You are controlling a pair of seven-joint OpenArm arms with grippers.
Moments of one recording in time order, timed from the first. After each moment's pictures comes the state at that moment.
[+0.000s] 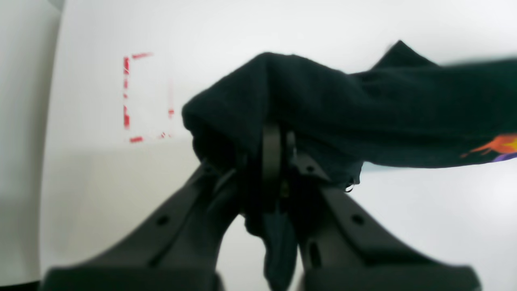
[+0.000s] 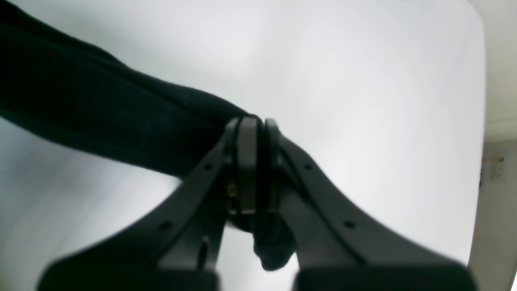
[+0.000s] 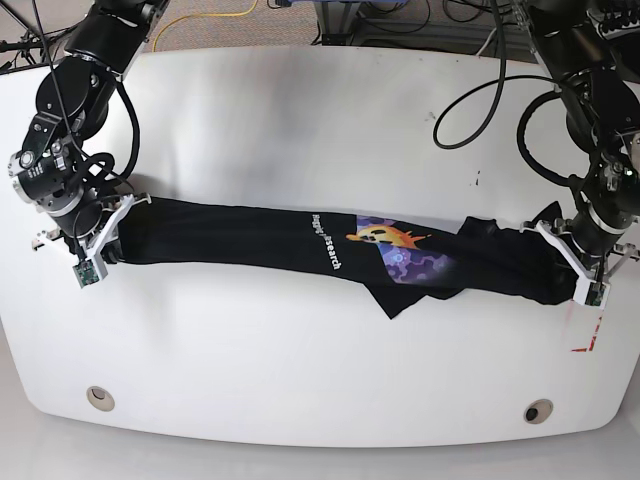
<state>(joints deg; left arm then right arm) -5.6 -18.6 -23.5 109.0 -22.7 -28.6 65.4 3.3 16.1 28.1 108.7 19.7 41.2 -66.9</state>
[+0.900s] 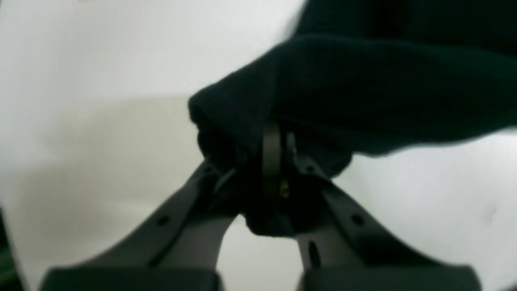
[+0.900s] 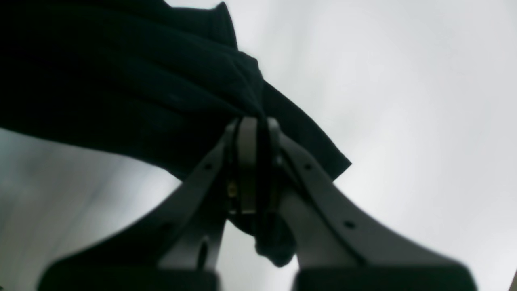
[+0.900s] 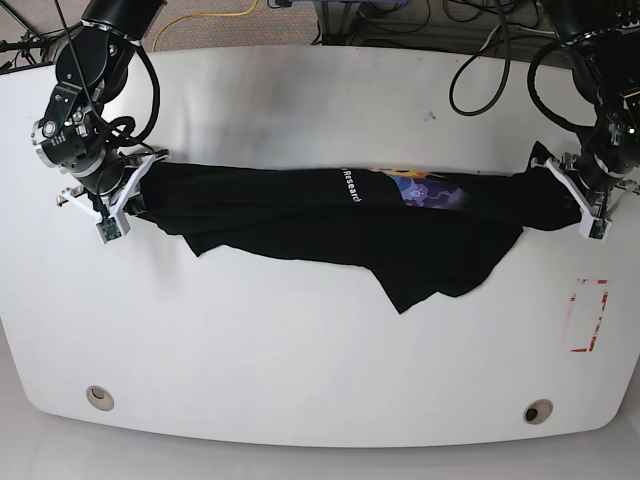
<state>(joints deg) 8.1 -20.9 -30.9 105.5 -23.8 -34.2 65.7 -7.7 12.4 28.6 108.7 19.6 41.1 -64.9</state>
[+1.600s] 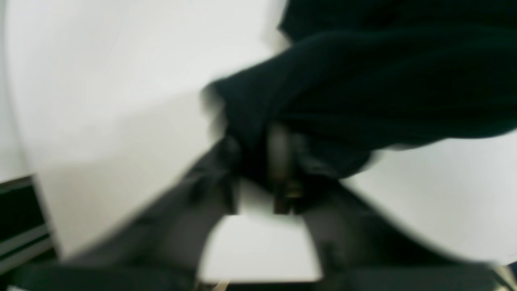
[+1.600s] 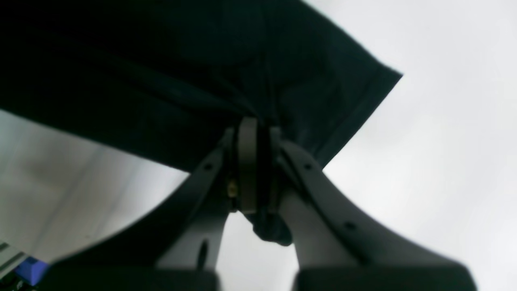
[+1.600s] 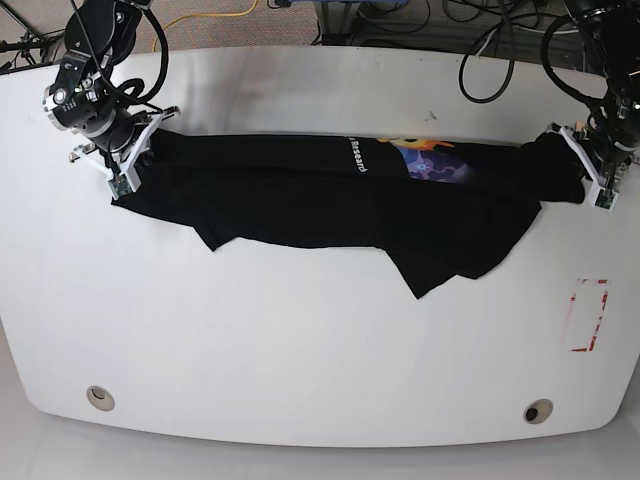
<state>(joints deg) 15.0 -23.0 -32.4 106.0 -18.2 -35.5 63.1 -15.2 11.3 28.9 108.7 20.0 41.4 -65.5</state>
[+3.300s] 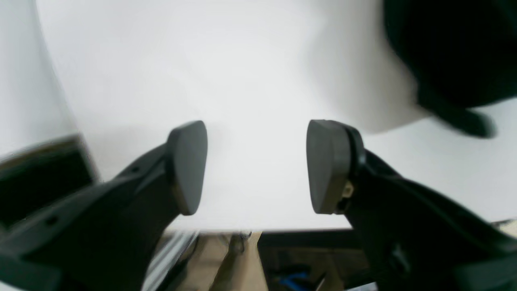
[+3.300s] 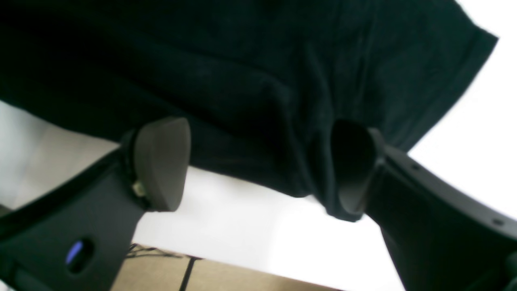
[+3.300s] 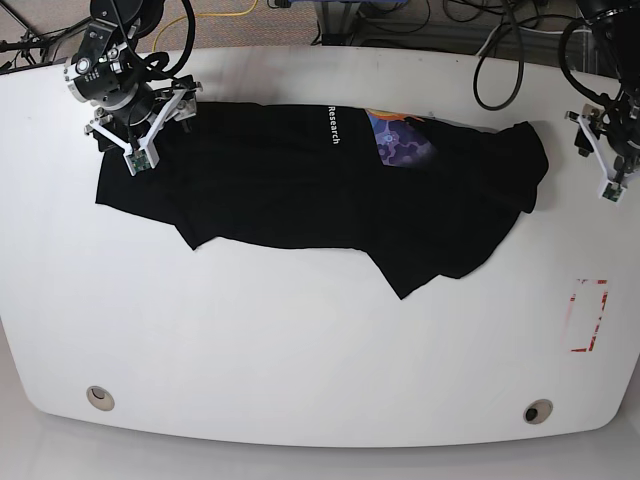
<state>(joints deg) 14.6 -25.4 -31.7 106.2 -18.4 -41.1 70.2 -19.6 3.1 29.5 116.8 16.3 41.1 -67.8</state>
